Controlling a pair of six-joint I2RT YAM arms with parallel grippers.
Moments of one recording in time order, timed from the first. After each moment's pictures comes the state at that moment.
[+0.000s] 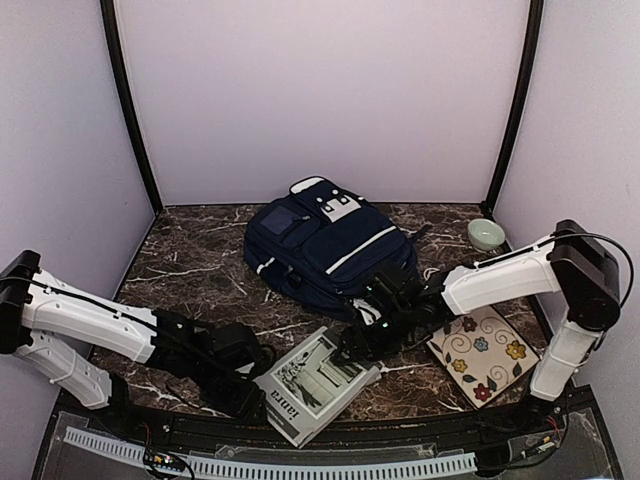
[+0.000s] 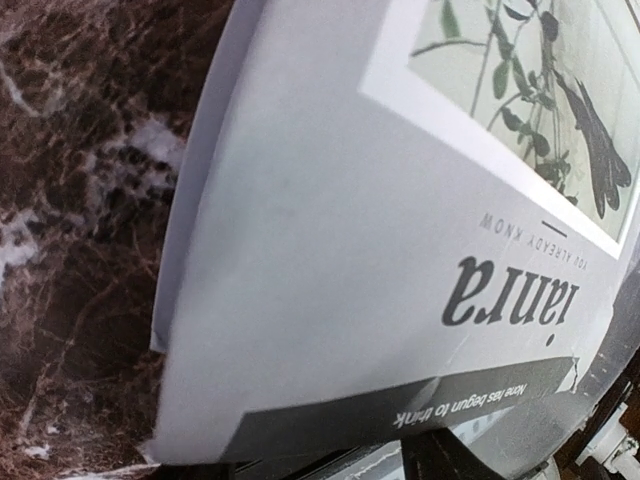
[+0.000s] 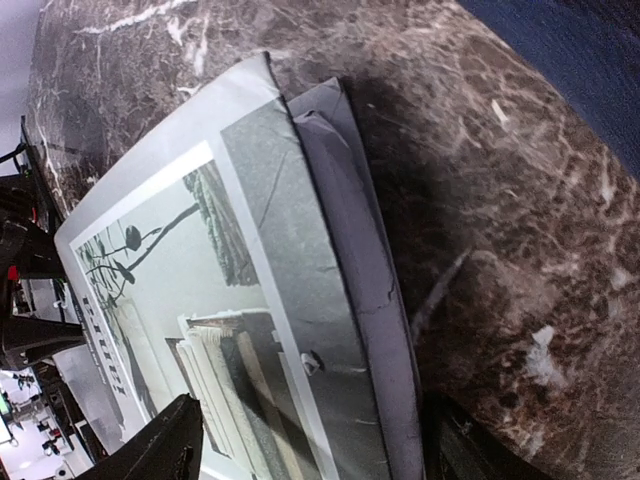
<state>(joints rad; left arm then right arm) -1.22 1.39 0.65 -0.54 0.23 -0.90 0.96 1.72 0.91 -0.26 -0.44 0.63</state>
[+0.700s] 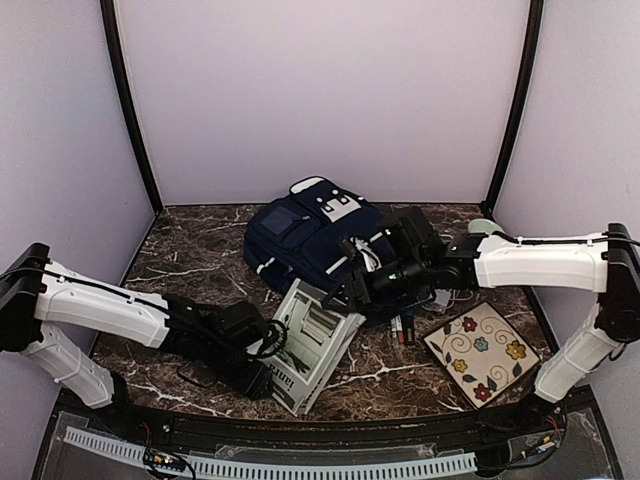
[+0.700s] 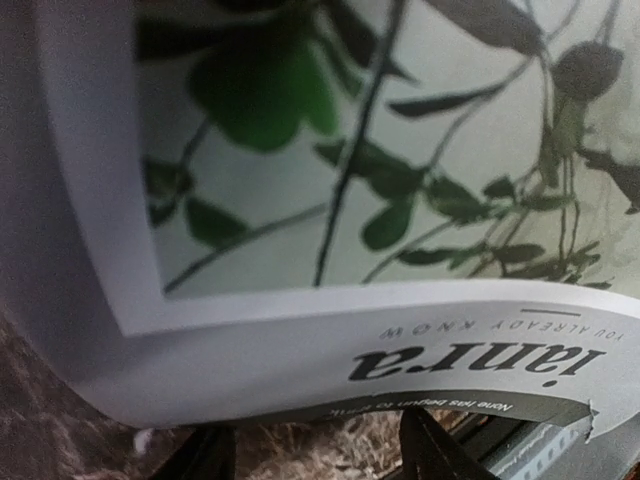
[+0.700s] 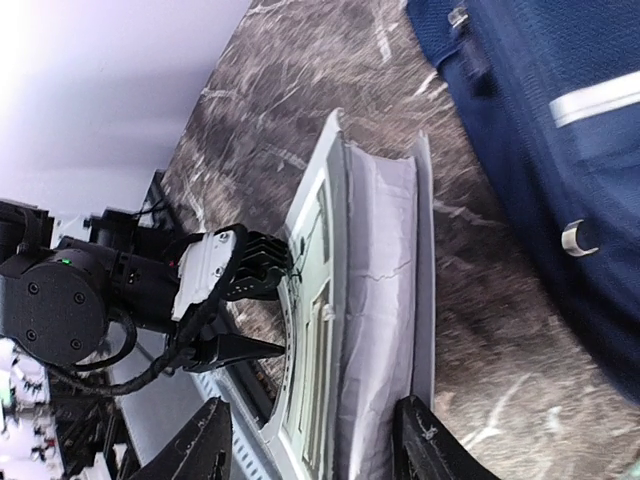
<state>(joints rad) -1.14 1.43 0.70 -0.51 0.09 -0.69 0.93 1.54 1.05 -0.23 -0.49 0.62</state>
